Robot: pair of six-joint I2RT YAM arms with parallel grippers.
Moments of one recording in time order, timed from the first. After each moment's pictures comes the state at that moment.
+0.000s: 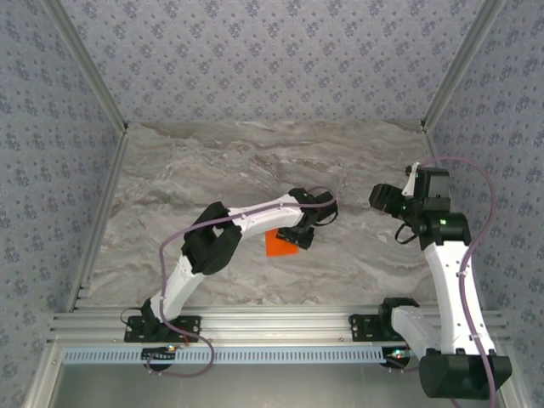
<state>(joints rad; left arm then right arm) -1.04 2.27 1.85 -1.09 -0.15 -0.63 -0.04 0.92 1.01 -0.86 -0.13 0.30</state>
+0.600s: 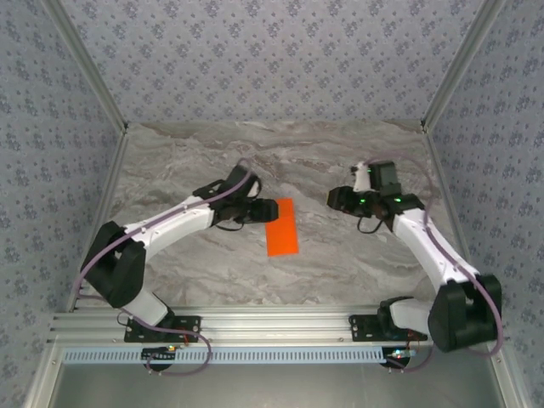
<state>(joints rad) -0.69 1.56 1.05 -0.44 0.19 -0.67 0.24 1.27 0.89 -0.48 -0.45 0.43</state>
